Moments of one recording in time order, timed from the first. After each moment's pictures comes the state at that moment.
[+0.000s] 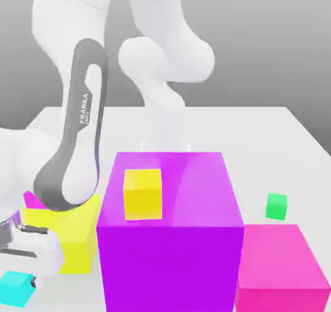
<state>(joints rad) -0.30 0.53 -0.21 -2.24 0.28 2.75 0.22</state>
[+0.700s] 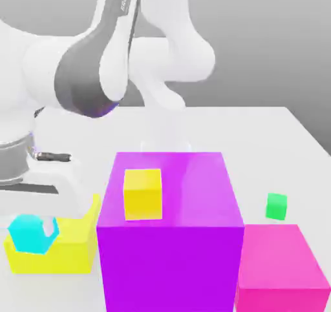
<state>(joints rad) -0.08 0.06 -0.21 -2.22 0.10 2.24 0.64</state>
